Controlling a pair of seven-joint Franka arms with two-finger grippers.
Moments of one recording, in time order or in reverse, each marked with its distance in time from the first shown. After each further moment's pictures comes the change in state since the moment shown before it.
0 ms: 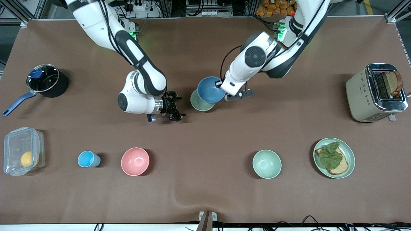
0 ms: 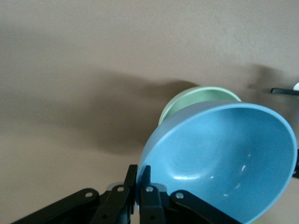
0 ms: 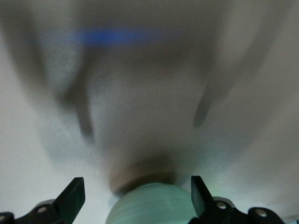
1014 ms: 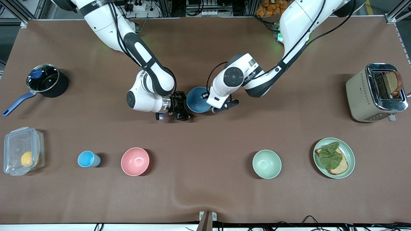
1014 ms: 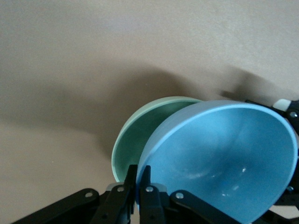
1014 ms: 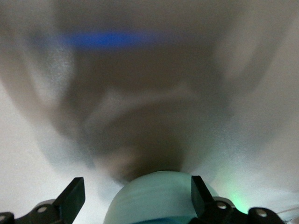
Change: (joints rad) left arm -0.109 0.259 0.033 0.194 0.131 0.000 -0.212; right arm 0.063 0.023 0.008 0.022 0.119 0.071 -0.013
